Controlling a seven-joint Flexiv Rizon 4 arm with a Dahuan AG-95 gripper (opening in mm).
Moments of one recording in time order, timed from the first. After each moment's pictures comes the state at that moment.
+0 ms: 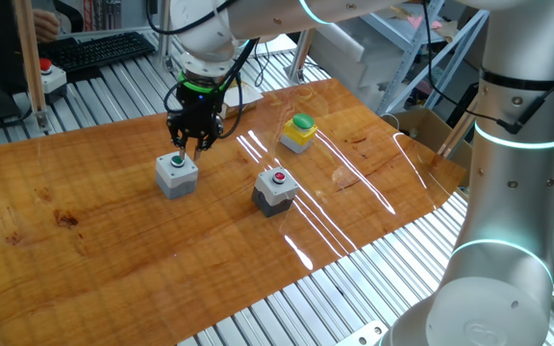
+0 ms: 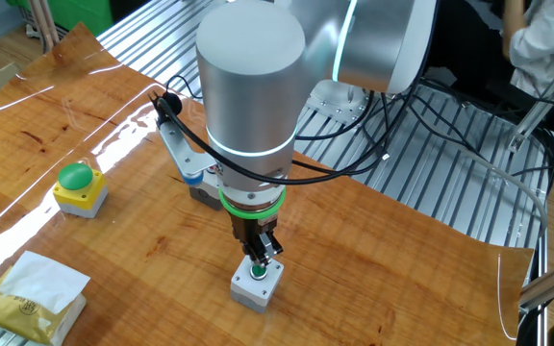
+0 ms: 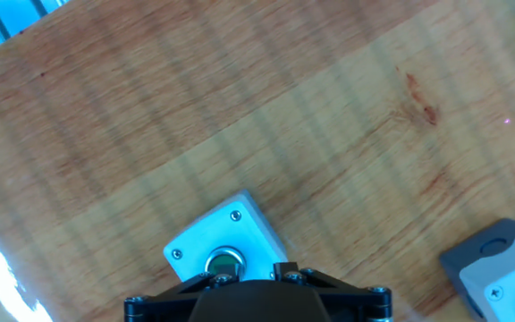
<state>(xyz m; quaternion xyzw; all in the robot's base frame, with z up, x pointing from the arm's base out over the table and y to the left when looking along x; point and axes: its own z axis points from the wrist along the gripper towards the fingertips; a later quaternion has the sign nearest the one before) 0.602 0.091 0.092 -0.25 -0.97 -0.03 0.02</state>
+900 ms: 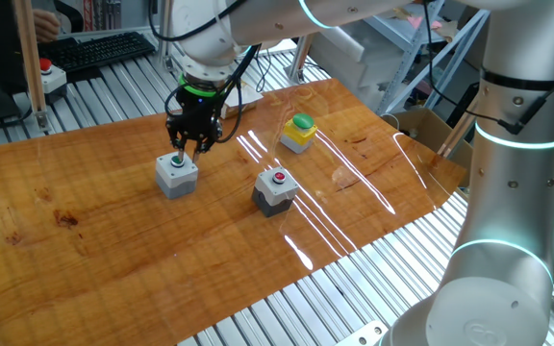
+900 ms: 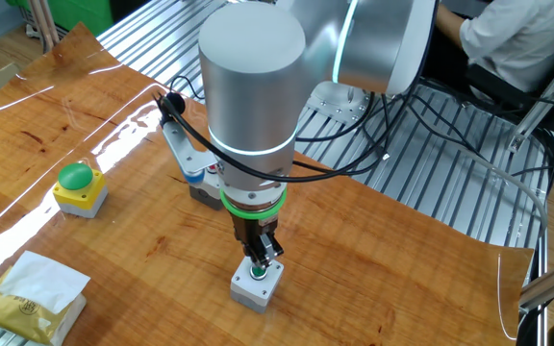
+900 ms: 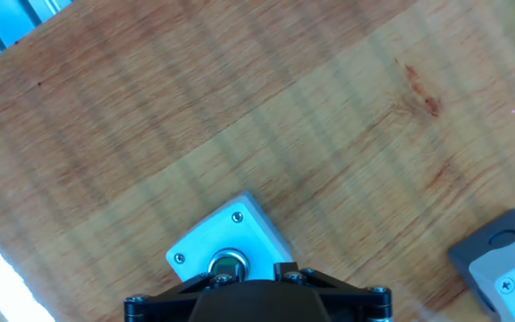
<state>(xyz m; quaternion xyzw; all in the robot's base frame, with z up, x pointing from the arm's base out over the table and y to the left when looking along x) 0.603 0.094 0.090 -0.27 -0.96 -0.04 0.02</state>
